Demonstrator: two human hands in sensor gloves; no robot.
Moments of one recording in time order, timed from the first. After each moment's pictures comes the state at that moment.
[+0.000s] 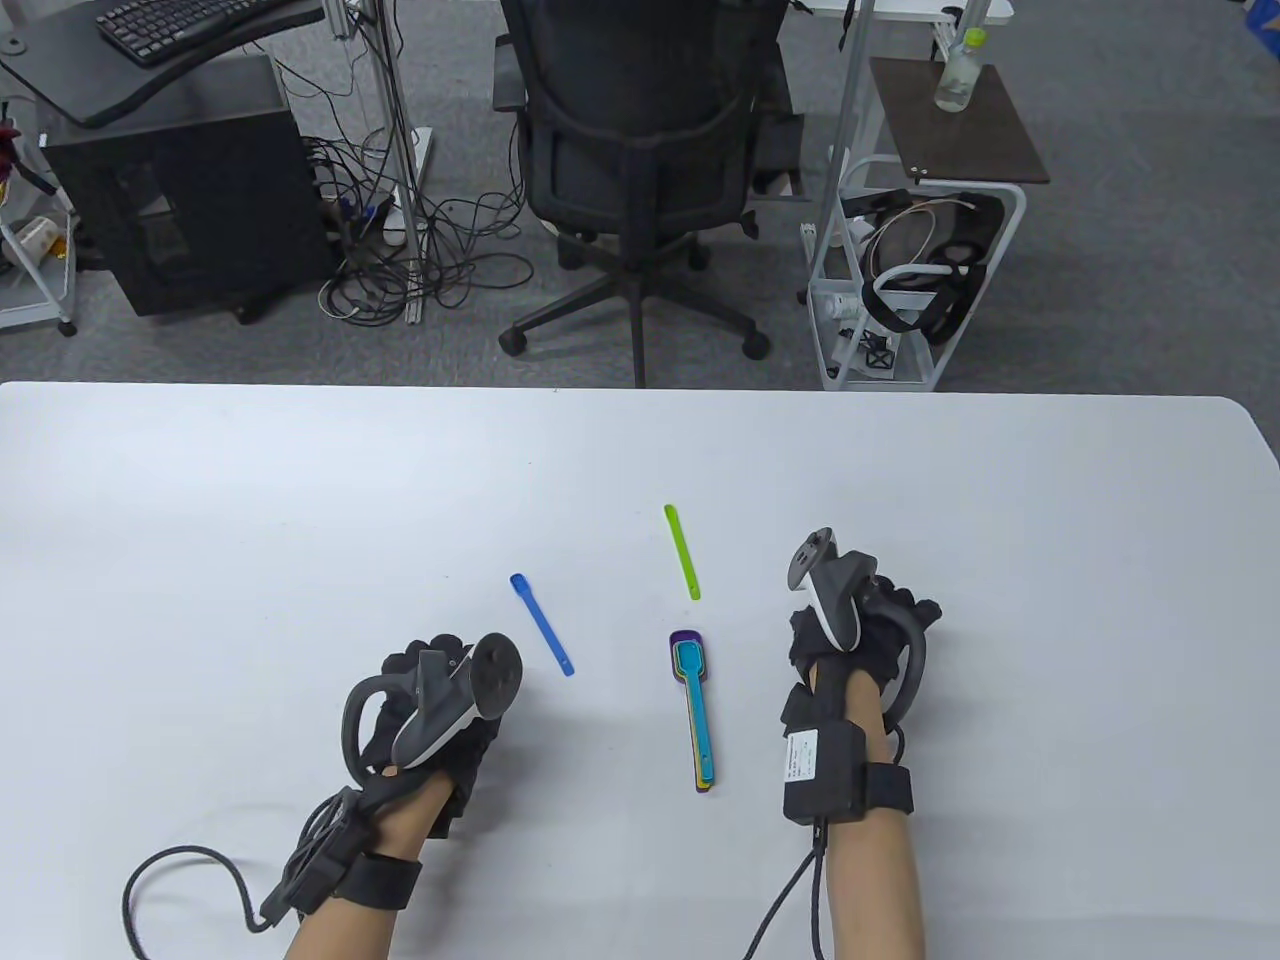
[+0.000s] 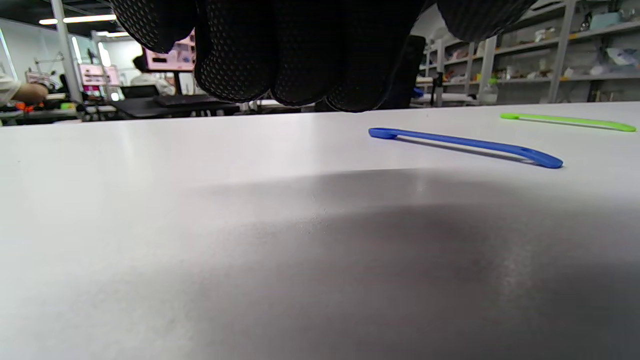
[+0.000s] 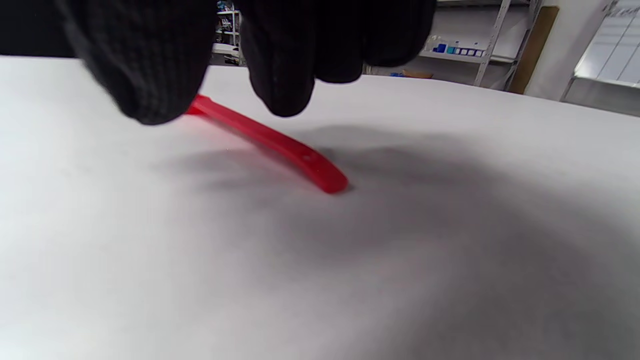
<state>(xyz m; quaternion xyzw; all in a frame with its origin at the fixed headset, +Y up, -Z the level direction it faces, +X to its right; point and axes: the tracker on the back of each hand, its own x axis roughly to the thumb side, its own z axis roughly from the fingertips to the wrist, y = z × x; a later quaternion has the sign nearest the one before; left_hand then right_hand) -0.179 -0.749 -0.325 -0.03 0.03 0.00 1.00 0.182 -0.775 -0.448 0.30 -0.09 -0.95 0.06</state>
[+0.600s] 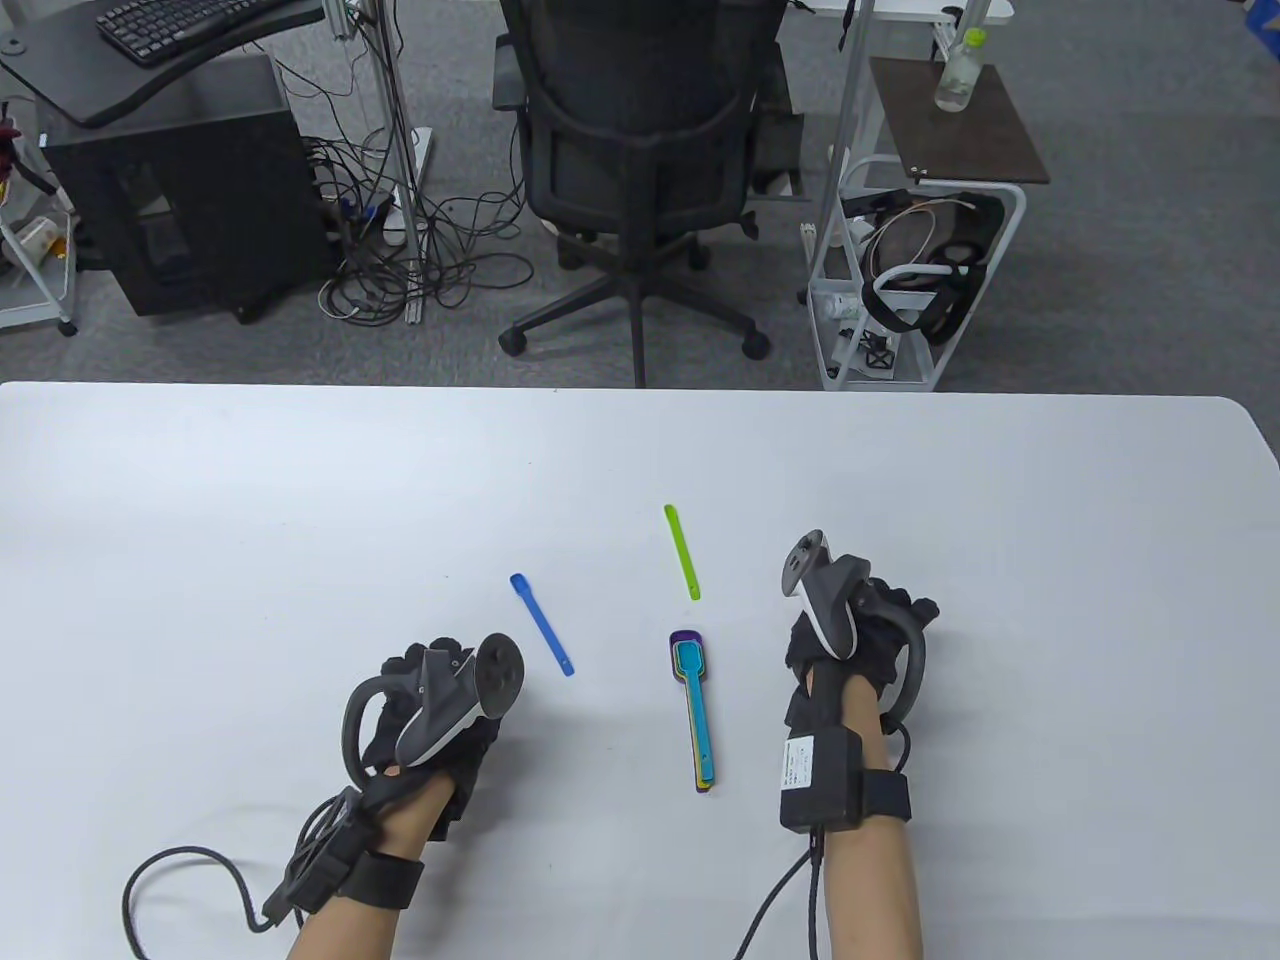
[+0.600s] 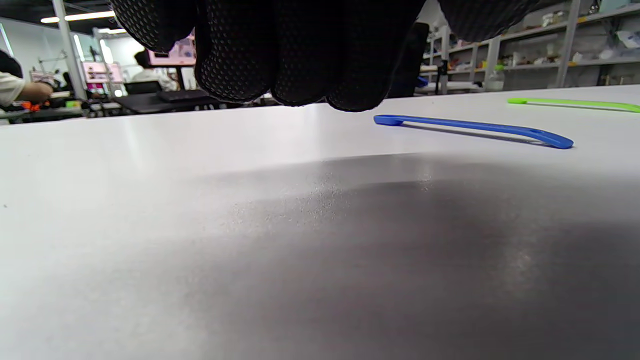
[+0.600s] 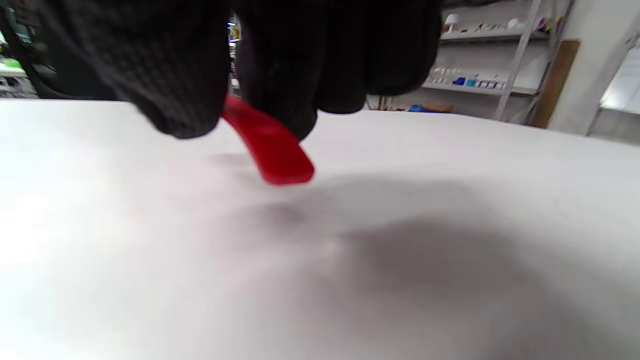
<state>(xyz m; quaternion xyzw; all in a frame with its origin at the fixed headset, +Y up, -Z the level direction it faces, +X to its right) -0.177 -0.750 -0.324 -0.03 0.04 -0.01 1.00 0.163 -0.741 -0.412 0.26 -0.04 -0.97 0.02</state>
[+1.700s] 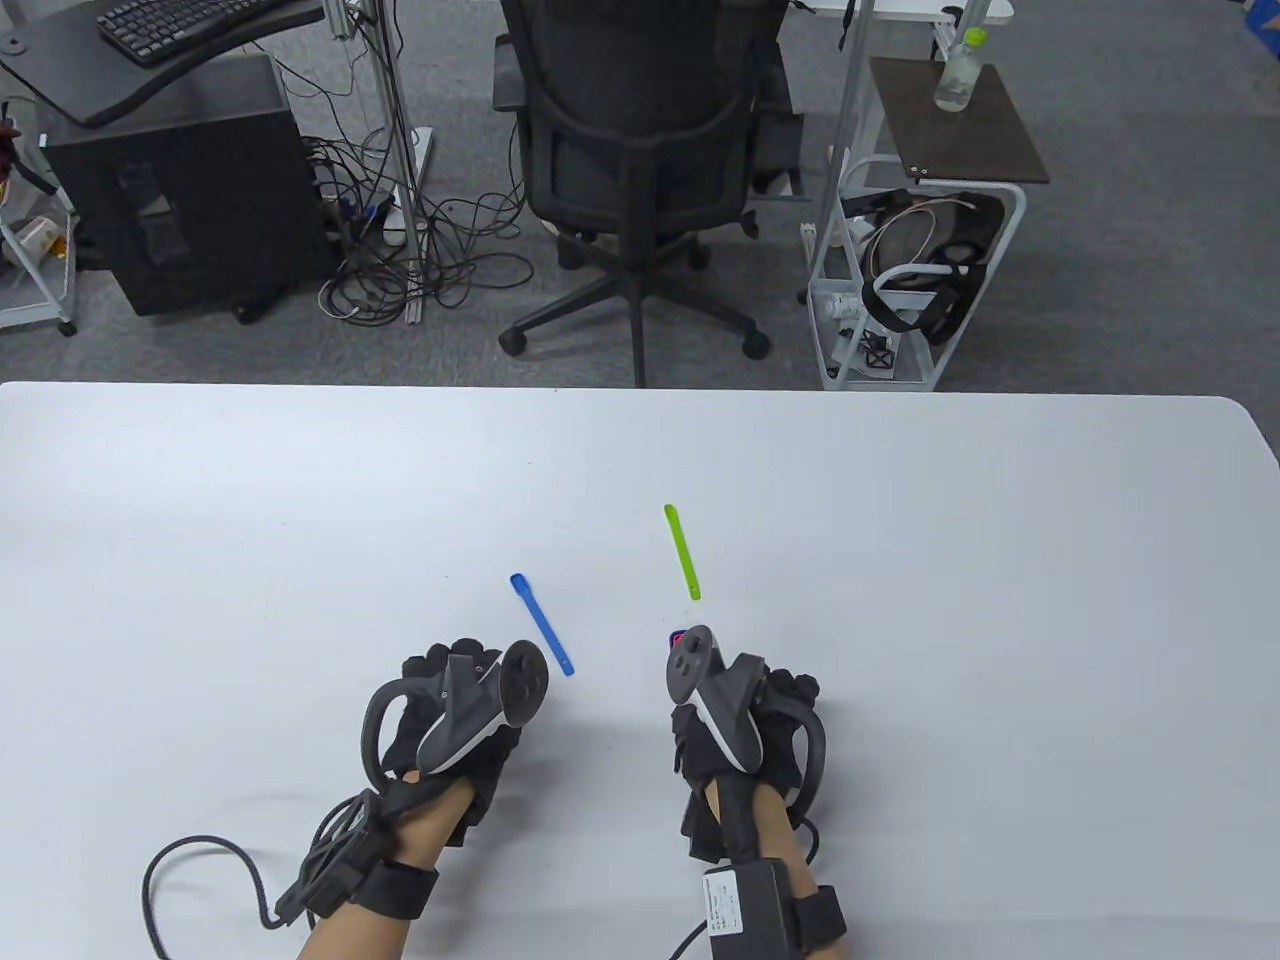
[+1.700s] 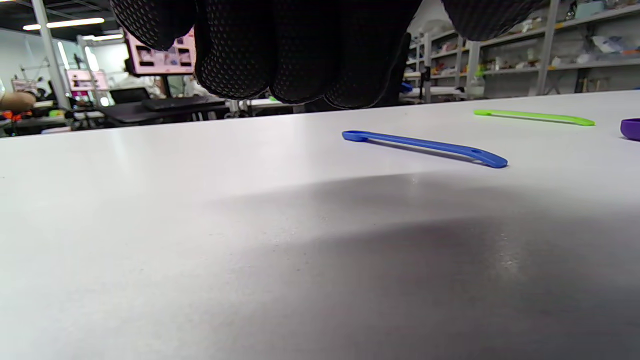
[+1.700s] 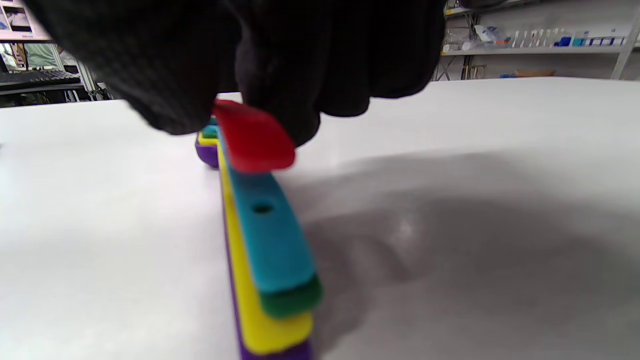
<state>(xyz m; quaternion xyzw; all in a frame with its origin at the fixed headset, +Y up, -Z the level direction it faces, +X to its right) -0.158 -0.740 -0.318 -0.03 0.02 -0.01 1.00 0.067 -0.753 -0.330 0.15 -0.05 -0.99 -0.01</state>
